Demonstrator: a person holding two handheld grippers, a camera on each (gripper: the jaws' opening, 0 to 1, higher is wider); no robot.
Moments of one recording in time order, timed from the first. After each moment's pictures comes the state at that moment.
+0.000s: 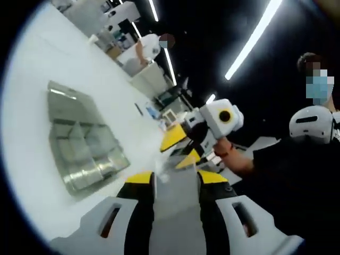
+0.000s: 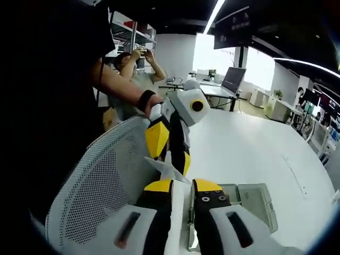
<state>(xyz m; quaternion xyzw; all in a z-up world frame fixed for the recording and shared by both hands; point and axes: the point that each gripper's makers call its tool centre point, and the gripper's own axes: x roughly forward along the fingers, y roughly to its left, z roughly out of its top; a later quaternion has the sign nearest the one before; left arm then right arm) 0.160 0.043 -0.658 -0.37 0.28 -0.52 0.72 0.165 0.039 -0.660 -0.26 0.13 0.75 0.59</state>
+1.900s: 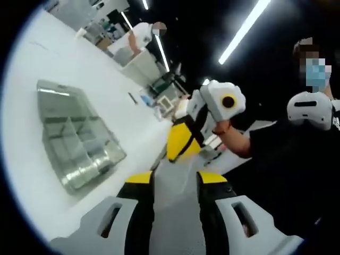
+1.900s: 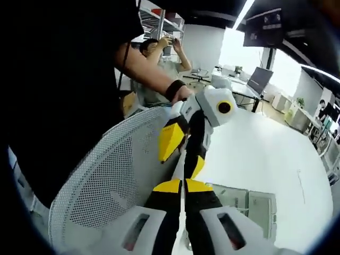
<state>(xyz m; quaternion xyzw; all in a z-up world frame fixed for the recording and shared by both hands) 0.146 0.033 -0.667 -0.31 0.29 -0.56 0.72 0.150 0.032 -0.666 -0.29 0.16 0.78 0.53</state>
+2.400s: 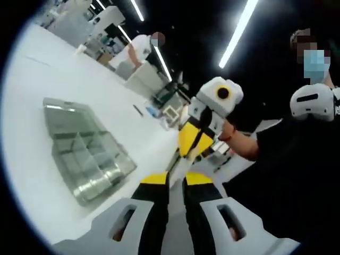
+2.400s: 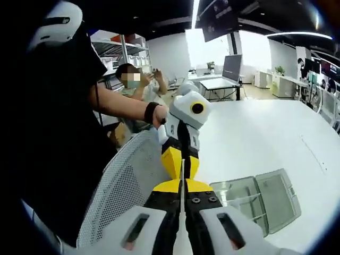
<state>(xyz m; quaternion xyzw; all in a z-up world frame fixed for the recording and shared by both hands) 0.160 0.042 -0.667 -0.30 0.25 -0.54 0.75 0.157 0.040 -0.648 -0.17 0.24 0.76 0.58</state>
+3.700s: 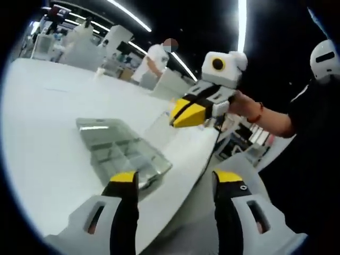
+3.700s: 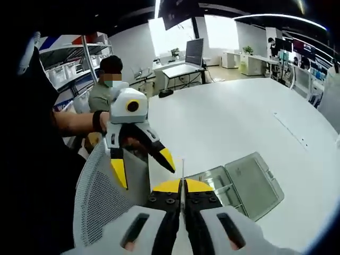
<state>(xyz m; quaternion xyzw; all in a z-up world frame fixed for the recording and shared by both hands) 0.169 0.068 -0.689 -0.18 0.23 -0.43 0.85 0.218 0.057 -0.658 -0.20 0.31 0.66 0.66</state>
